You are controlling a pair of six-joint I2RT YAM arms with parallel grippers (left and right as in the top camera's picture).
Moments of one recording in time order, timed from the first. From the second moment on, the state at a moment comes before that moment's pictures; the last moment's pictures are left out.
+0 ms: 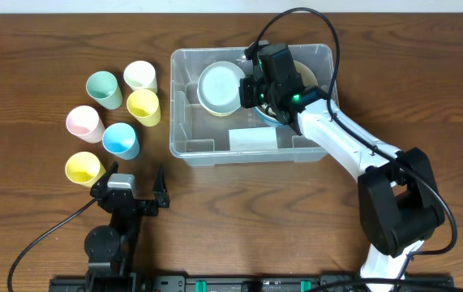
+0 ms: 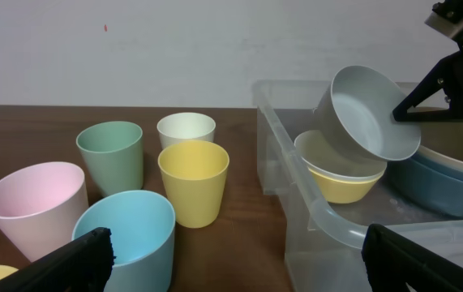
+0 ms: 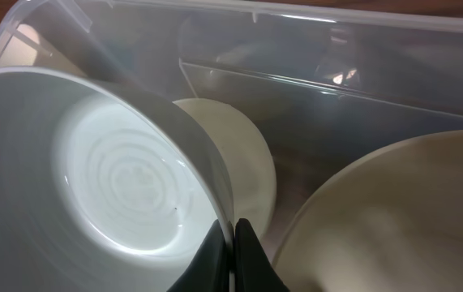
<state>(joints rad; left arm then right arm) -0.01 0.01 0.02 -0.10 0.10 -0.07 0.49 1.94 1.39 -0.20 -0.13 0.30</state>
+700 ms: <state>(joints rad) -0.01 0.01 0.02 -0.10 0.10 -0.07 0.49 1.97 1.43 -0.27 -0.17 0.28</state>
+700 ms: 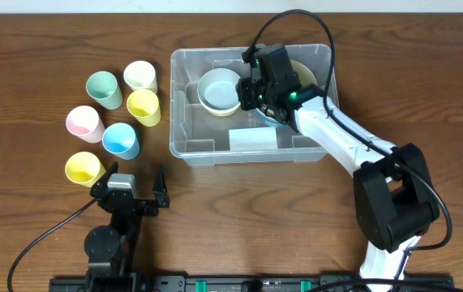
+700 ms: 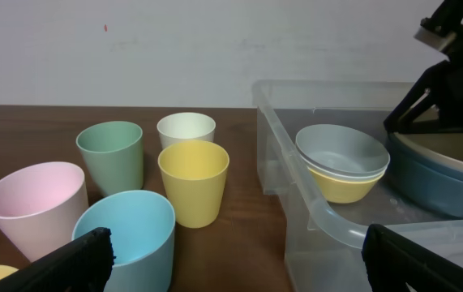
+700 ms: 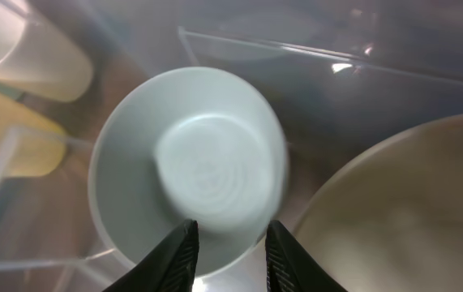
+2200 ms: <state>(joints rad) -0.02 0.02 0.12 -0.33 0.10 -0.12 -0.46 1.71 1.64 -1.20 -0.05 0.54</state>
